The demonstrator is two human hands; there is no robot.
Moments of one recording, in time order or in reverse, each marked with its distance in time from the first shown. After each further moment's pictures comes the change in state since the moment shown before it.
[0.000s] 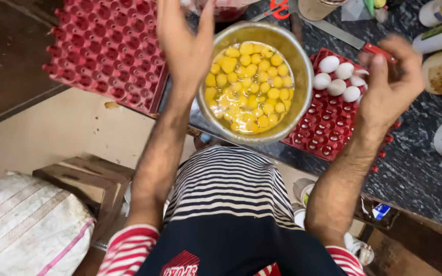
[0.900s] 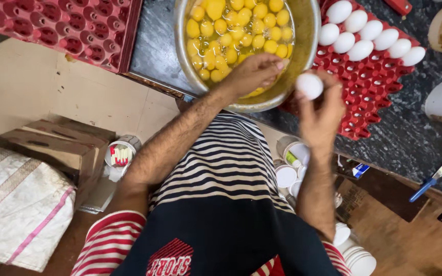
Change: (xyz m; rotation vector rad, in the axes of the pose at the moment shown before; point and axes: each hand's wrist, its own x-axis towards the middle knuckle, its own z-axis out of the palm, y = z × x) left_hand -0.206 -0.053 0.108 -0.915 -1.003 -1.022; right_hand -0.142 0.015 0.006 -0.468 -0.248 0.208
